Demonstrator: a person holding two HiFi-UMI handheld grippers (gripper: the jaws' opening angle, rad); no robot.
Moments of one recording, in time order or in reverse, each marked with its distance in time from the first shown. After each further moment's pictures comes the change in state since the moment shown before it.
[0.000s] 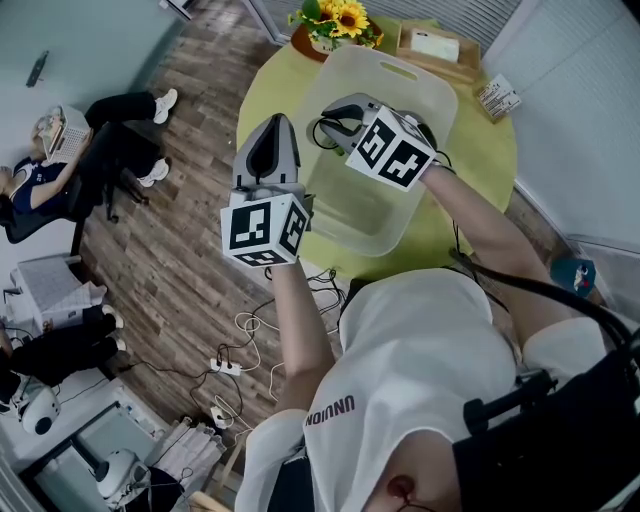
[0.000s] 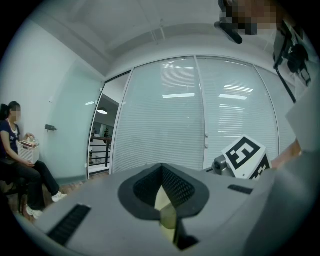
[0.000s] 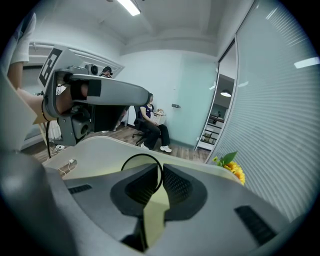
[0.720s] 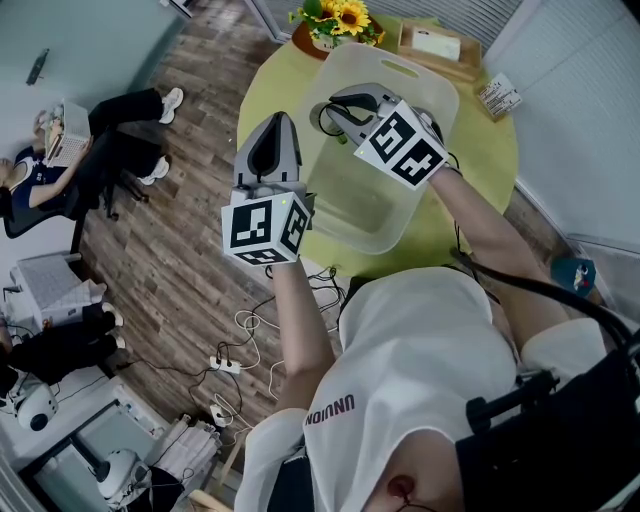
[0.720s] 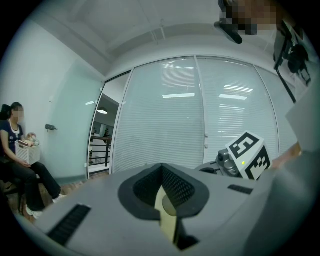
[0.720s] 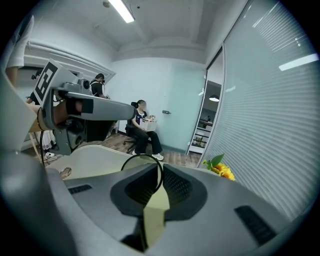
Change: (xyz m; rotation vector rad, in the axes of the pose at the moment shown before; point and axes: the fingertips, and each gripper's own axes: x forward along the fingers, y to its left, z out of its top) left arm 0.001 -0.001 -0.001 -0.003 0.004 0.000; right arm -0.018 -0.022 0.007 0.074 -0.074 -0.097
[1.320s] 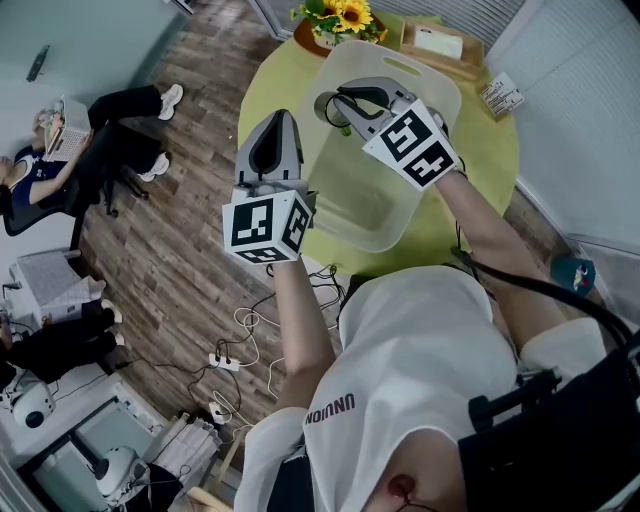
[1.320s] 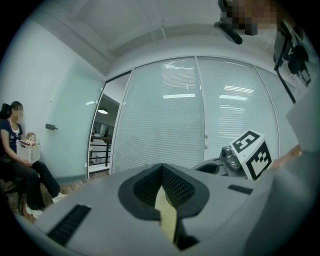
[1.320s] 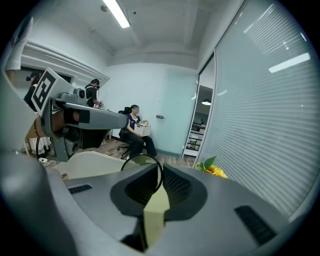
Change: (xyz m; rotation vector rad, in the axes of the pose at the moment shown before) left arm -0.002 0.000 0.000 -0.005 -0.002 0.000; right arm -0.014 -0.013 0.010 0.040 -0.057 -0.070
